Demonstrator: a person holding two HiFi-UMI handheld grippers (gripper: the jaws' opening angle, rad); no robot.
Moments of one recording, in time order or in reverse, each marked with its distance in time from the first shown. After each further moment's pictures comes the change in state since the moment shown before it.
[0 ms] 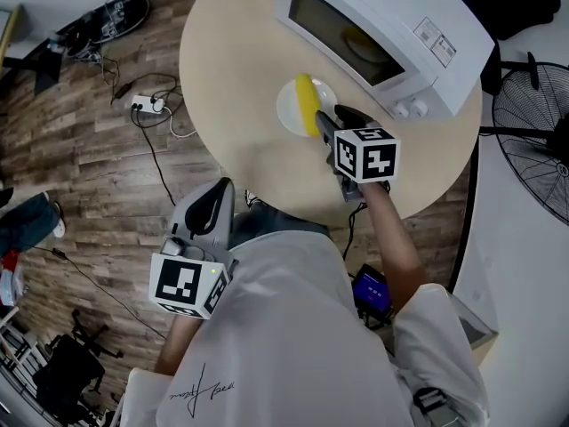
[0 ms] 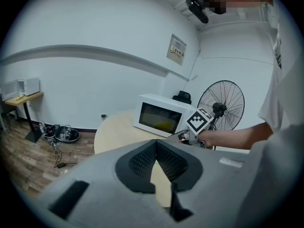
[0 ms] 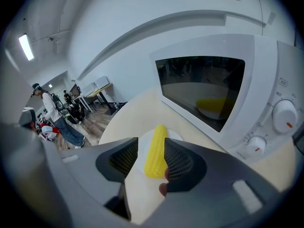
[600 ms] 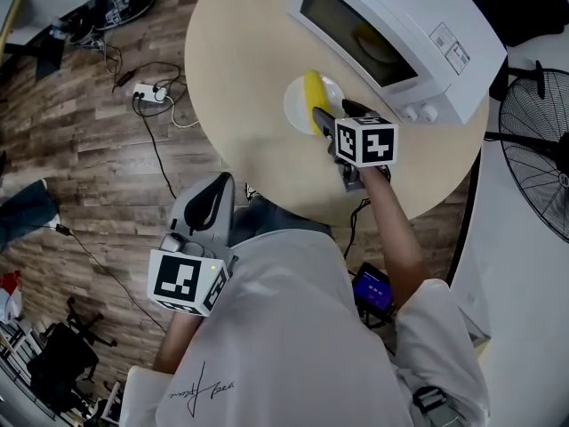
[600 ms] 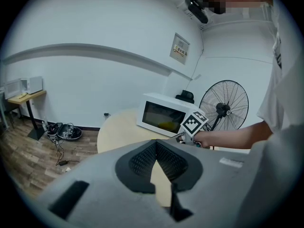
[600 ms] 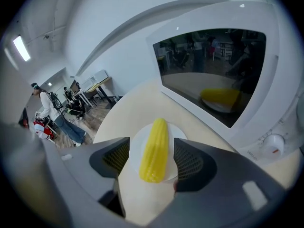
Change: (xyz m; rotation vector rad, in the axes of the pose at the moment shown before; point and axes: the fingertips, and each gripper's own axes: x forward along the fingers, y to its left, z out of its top) left arm 0.003 0.013 -0.002 -0.019 0.010 0.026; right arm 0.037 -0.007 -0.012 0.009 0.096 0.012
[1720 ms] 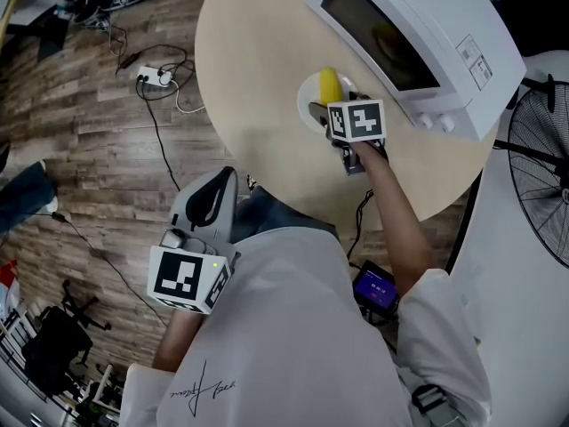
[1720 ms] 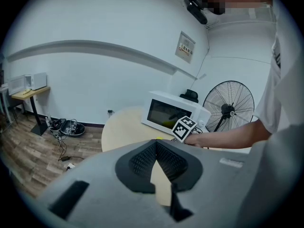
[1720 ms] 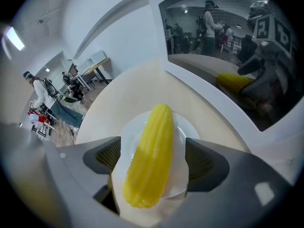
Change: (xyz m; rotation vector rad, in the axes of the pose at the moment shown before) left arm 0.006 0.023 -0.004 -0.041 0.021 0.031; right arm 0.069 -0.007 -0.017 -0.074 0.202 -0.036
